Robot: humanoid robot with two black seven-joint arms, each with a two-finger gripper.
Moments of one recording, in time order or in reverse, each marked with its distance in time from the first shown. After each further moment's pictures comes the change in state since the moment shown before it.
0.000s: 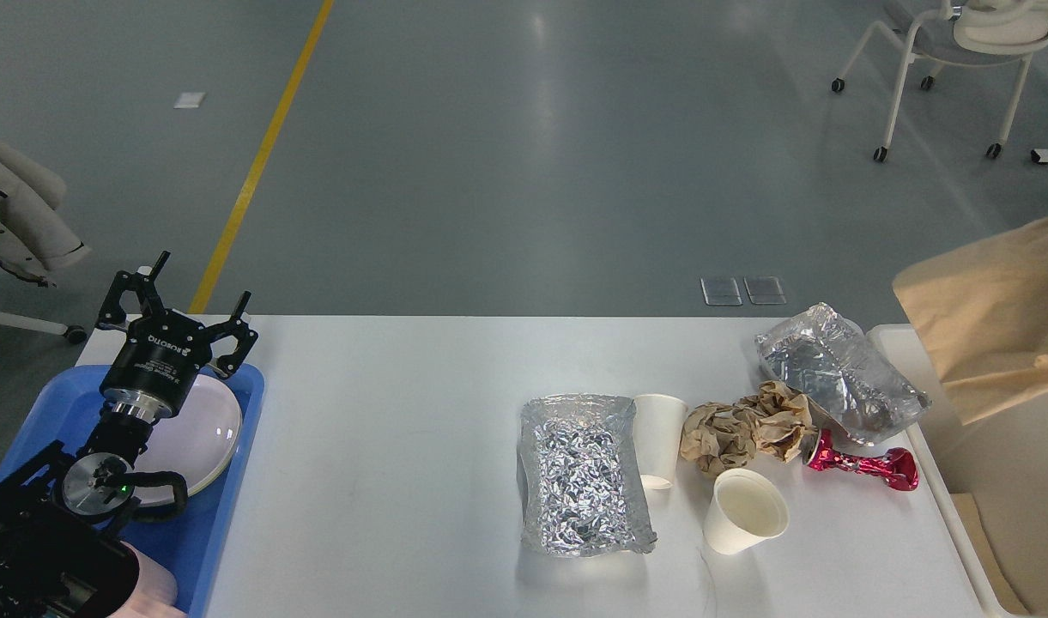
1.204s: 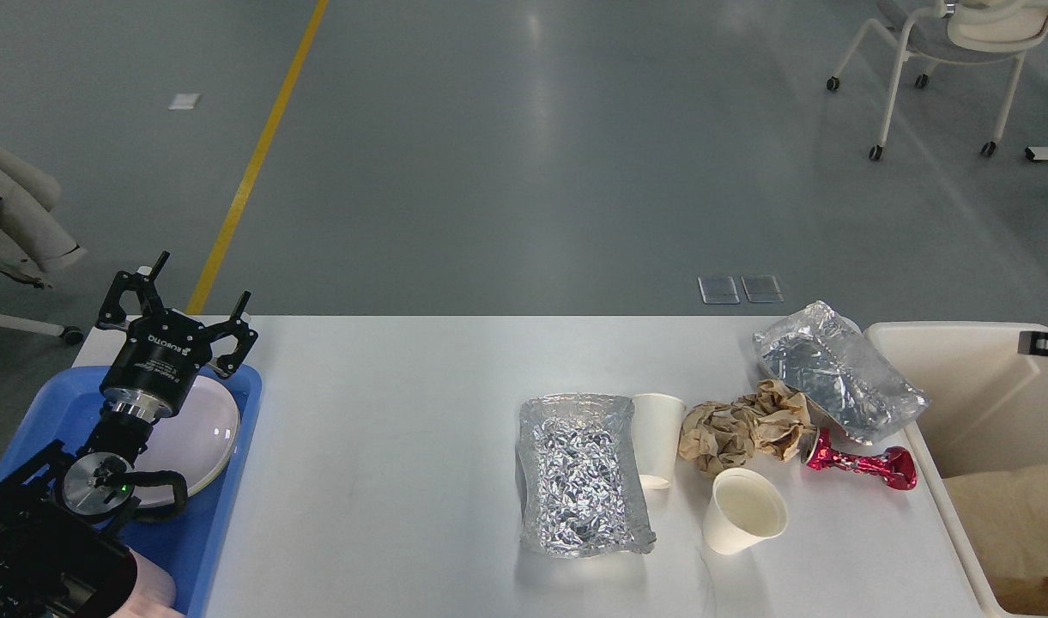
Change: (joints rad) left arm 0.000 0.000 0.000 0.000 -0.001 0.002 0.000; right arm -0.274 0.086 -0.134 -0.233 0.353 -0.187 0.215
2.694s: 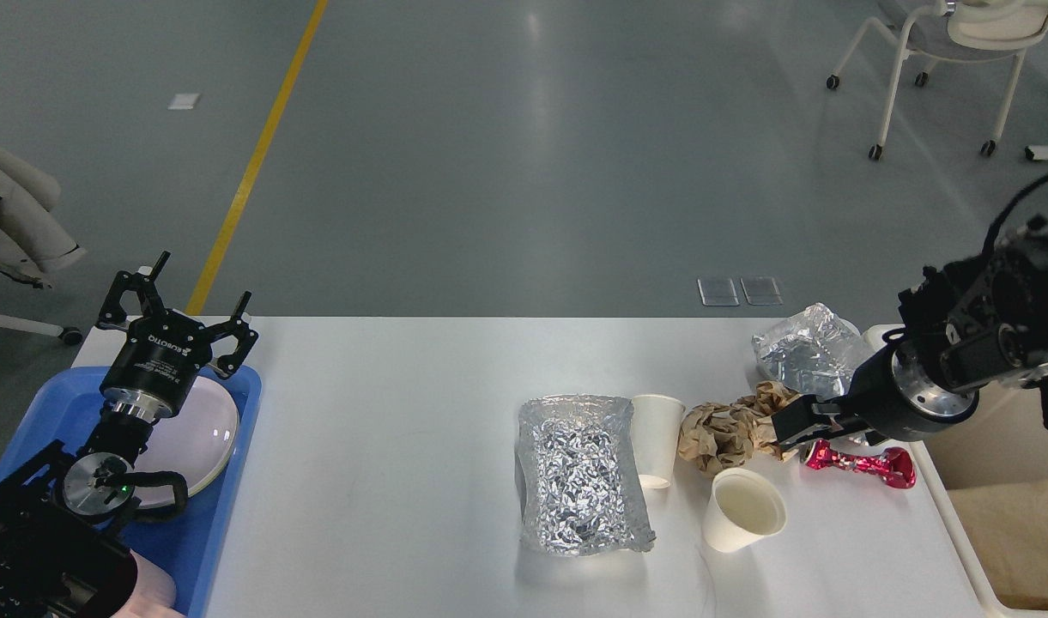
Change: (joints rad) left arm 0.000 -0.001 0.000 0.000 0.001 -0.001 0.000; right arm 0.701 0.512 -0.259 1.300 0.050 -0.190 -0.059
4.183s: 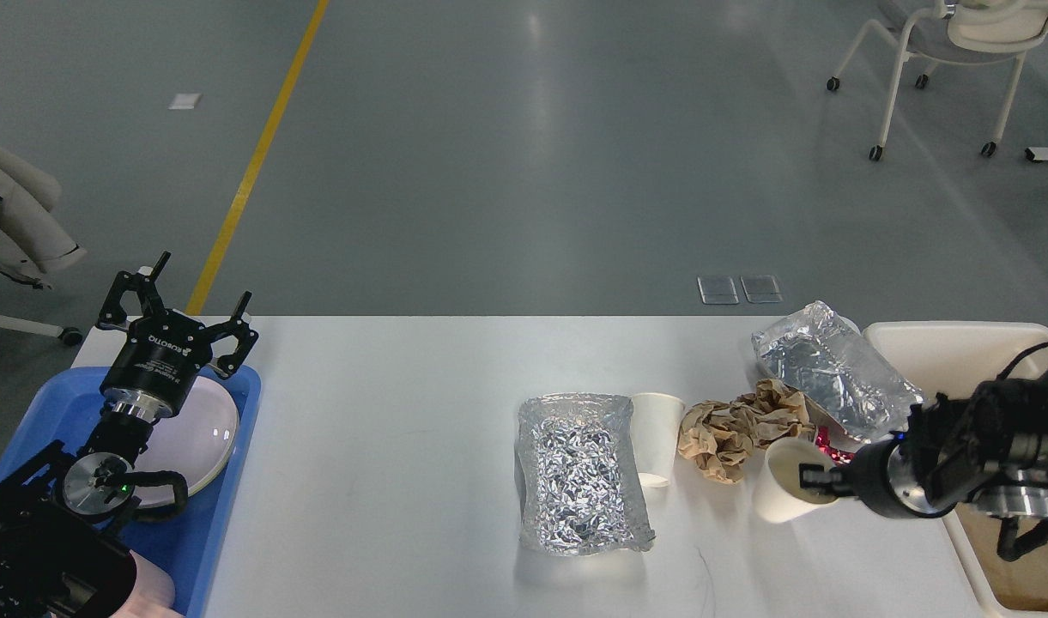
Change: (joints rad) left arm 0.000 0.000 0.000 0.000 0.000 -0.001 0.000; right arm -0.328 -0.153 0.115 -0.098 0.100 -0.335 -0.047
